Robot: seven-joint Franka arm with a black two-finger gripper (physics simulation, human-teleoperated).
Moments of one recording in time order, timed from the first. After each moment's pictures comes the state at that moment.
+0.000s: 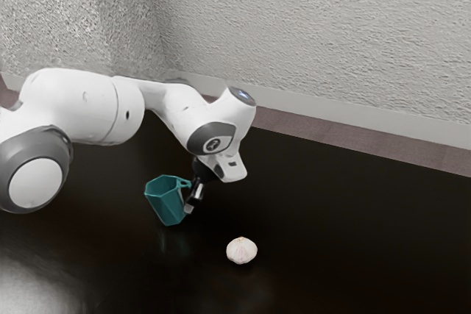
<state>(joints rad) -0.28 0.56 0.09 -1.68 0.33 1.86 0.82</state>
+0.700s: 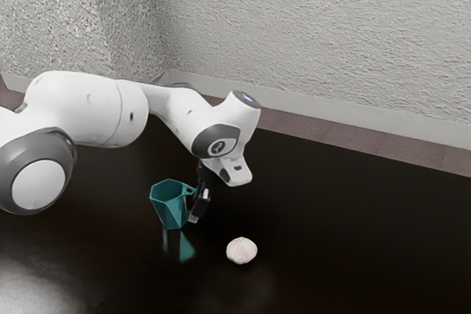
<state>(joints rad) -0.28 0.58 0.07 -1.67 0.29 1.84 0.79</state>
